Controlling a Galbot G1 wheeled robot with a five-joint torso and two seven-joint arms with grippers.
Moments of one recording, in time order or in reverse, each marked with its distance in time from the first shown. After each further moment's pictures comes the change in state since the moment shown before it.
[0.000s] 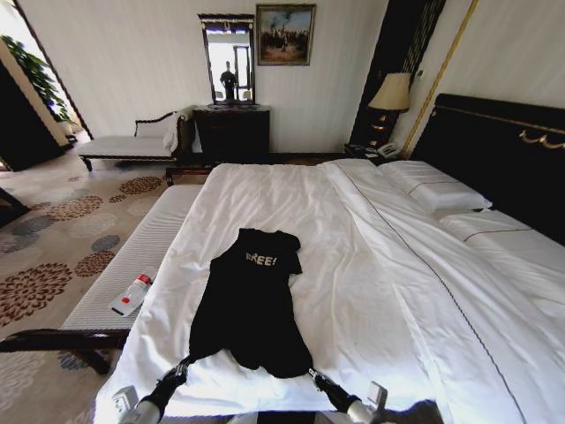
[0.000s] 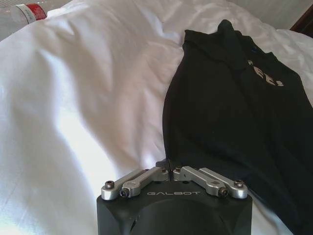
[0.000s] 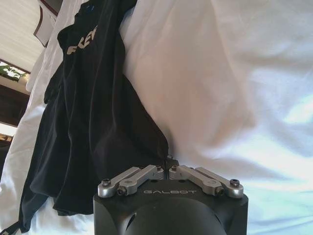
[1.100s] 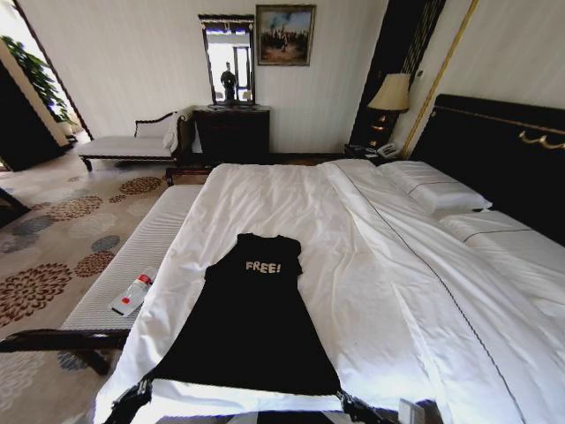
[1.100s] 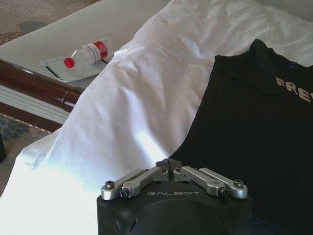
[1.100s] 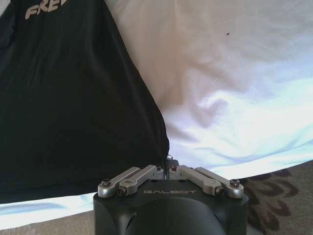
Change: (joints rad) left arm 0.306 -0.122 -0.213 -0.193 0.070 -0.008 -0.043; right arm -0.275 0.050 0.124 0.257 -0.323 -0.154 0.101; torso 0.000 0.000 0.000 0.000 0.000
